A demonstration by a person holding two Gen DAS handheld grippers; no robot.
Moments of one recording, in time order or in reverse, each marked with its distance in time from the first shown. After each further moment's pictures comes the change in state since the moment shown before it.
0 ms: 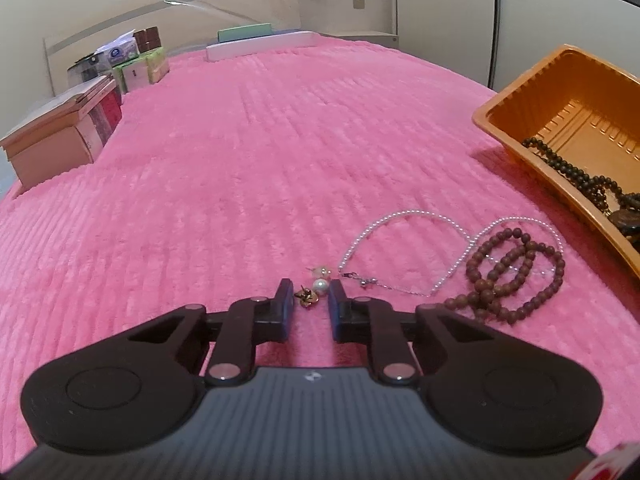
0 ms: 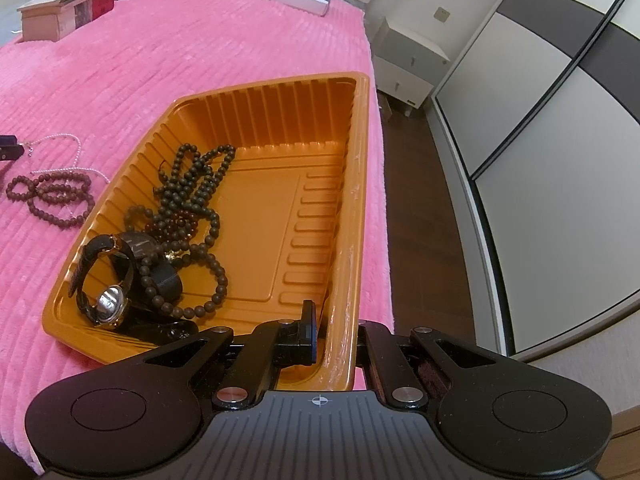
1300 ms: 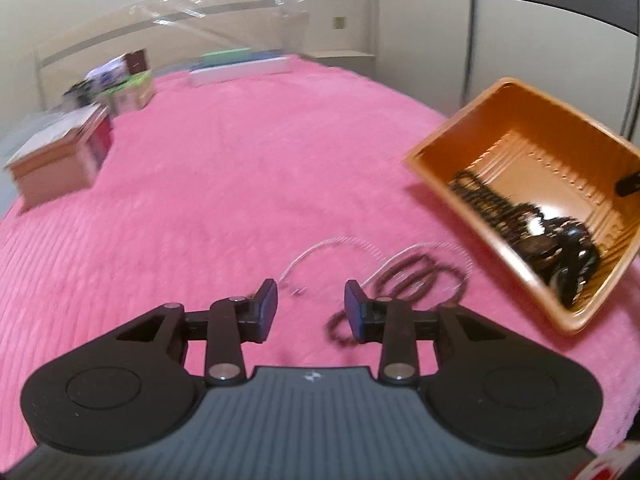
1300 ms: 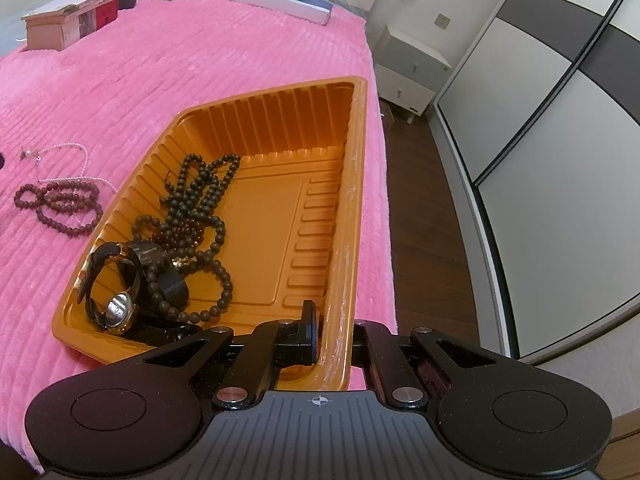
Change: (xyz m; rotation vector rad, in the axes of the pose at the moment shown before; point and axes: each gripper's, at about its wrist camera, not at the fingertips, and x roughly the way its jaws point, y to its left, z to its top) left arm -0.073 -0.028 0.009 -0.023 -0.040 -0.044; right arm -0.010 0.000 0.001 0.007 -0.022 0.011
